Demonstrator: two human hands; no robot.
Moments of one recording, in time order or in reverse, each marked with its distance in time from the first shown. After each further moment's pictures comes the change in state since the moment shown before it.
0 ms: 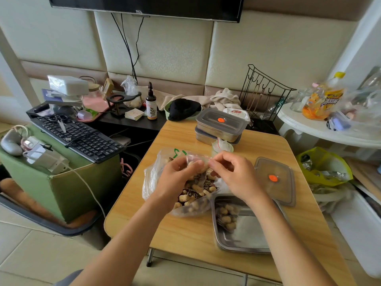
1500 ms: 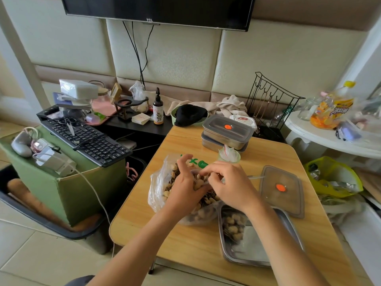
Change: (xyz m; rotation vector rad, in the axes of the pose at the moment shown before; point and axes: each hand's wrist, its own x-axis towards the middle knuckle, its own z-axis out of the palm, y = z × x) left_hand 0.022 -0.042 -0.008 0.681 0.081 0.339; right_hand 0.012 -0.012 0.019 -0.263 -0.138 -0.144
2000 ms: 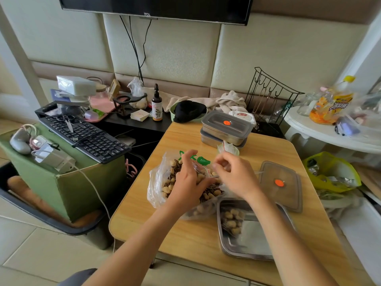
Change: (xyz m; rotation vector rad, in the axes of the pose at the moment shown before) left_hand 0.003 0.003 0.008 0.009 0.012 0.044; right_hand 0.007 0.022 -0.002 -0.011 0.046 0.239
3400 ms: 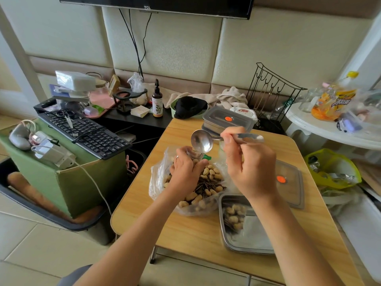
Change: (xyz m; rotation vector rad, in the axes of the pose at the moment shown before) left_hand 0.020 -0.001 -0.008 0.031 0.049 -0.280; right_hand -0.021 -0.055 -0.023 -0.134 0.739 -0.691
